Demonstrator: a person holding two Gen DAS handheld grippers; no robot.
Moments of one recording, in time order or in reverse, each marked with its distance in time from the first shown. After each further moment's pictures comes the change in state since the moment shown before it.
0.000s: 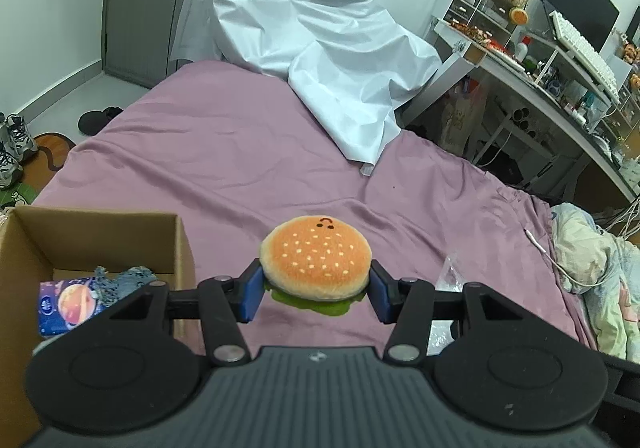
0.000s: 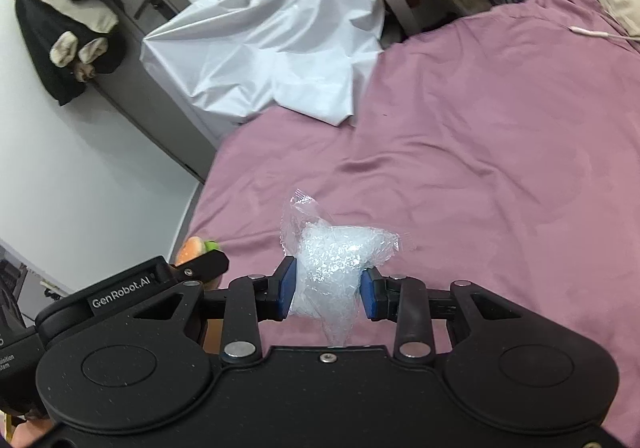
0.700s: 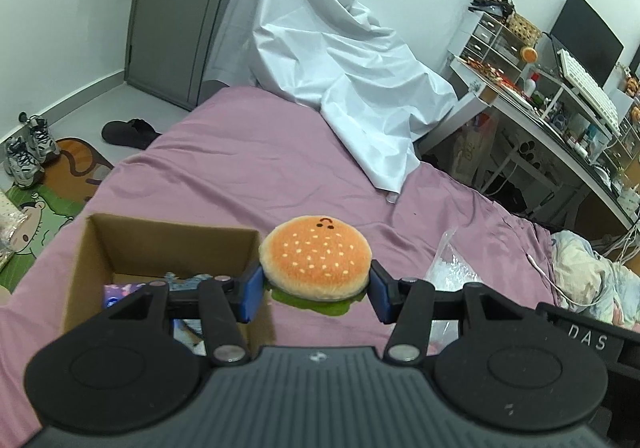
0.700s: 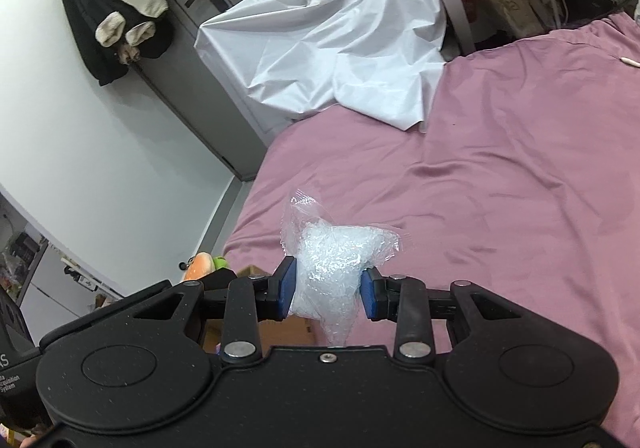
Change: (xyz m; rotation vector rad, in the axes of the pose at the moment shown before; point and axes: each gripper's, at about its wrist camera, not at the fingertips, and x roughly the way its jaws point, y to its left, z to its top) left arm -0.052 0.046 0.000 -0.050 -0.072 0.017; right arm -0.002 0.057 -0.010 -0.079 -0.009 0.080
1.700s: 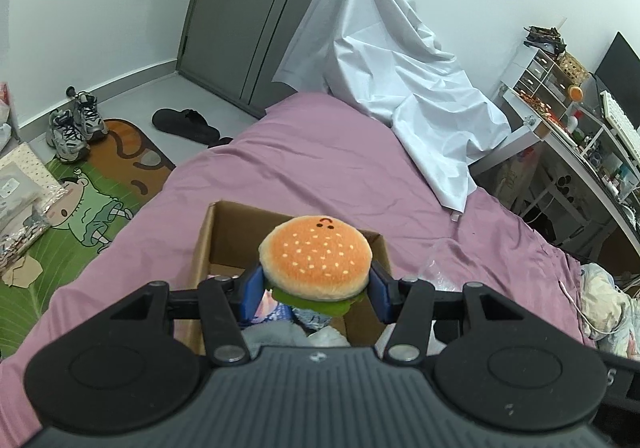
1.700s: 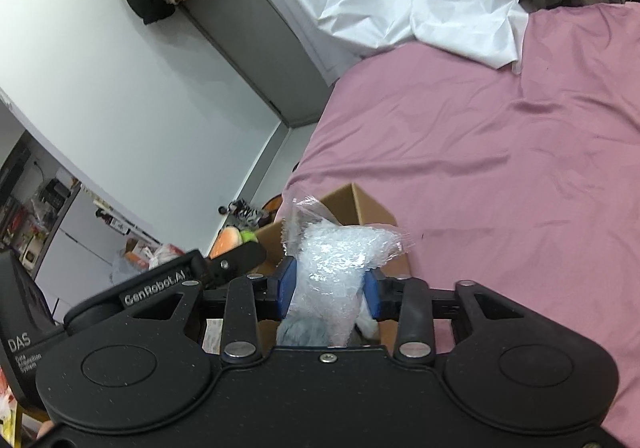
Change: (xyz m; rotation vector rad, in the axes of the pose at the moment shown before) left arm -0.023 0.086 -0.006 -0.111 -0.026 0.075; right arm 0.030 0.068 -0.047 -0.059 0.137 0.094
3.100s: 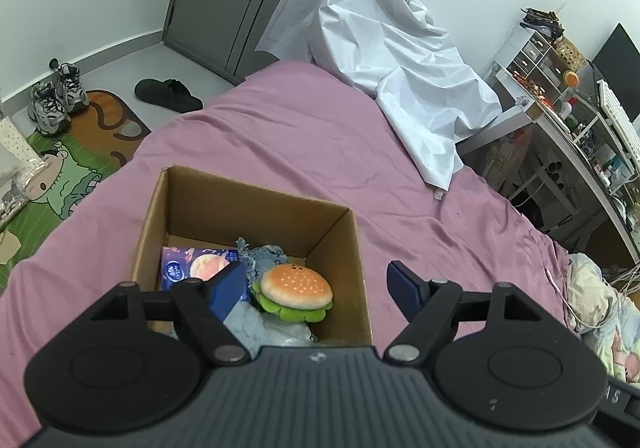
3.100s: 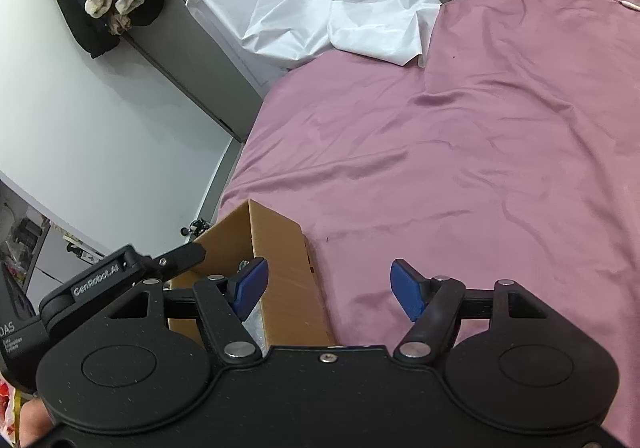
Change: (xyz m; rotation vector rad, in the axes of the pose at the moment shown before) left arm 0.020 -0.020 -0.006 -0.022 0.083 -0.042; right arm -0.031 -0.068 0.004 0.116 -0.030 -0.096
